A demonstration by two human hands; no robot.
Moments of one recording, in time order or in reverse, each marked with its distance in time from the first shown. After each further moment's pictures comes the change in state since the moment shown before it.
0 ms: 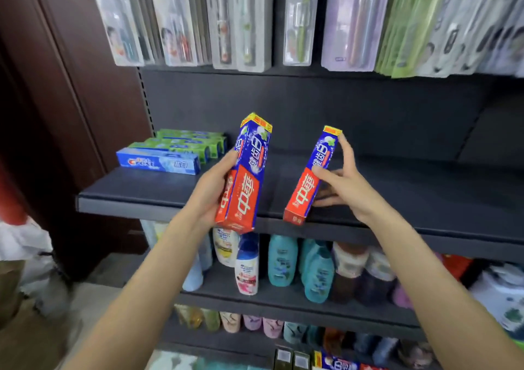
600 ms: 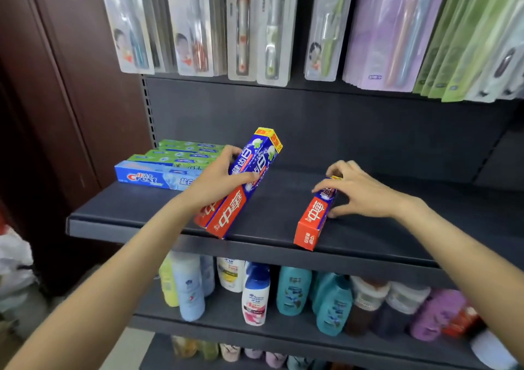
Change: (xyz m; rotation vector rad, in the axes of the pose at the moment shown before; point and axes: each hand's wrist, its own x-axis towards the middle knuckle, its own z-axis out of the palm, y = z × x) left_hand 0.053 0.047 -0.043 0.916 -0.009 0.285; right_hand 0.083 0.002 -0.028 -1.401 -0.351 -0.285
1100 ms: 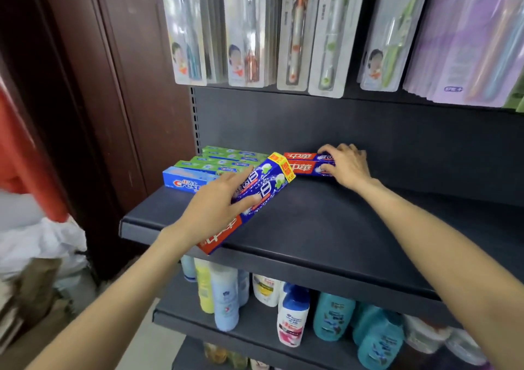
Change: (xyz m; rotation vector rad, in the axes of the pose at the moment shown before) left_hand -0.021 -0.045 -0.054 0.626 0.137 0.146; right_hand 0.175 -0.015 0.022 -0.009 0.362 0.263
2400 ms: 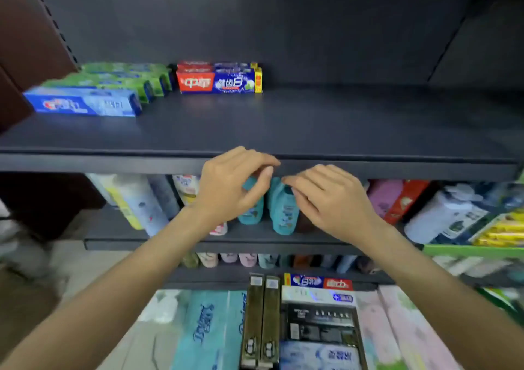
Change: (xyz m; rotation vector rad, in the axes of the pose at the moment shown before) left_hand -0.082 0.161 0.137 -0.235 0.339 0.630; right_hand -0.329 0.047 -0.046 0.031 0.373 -0.447
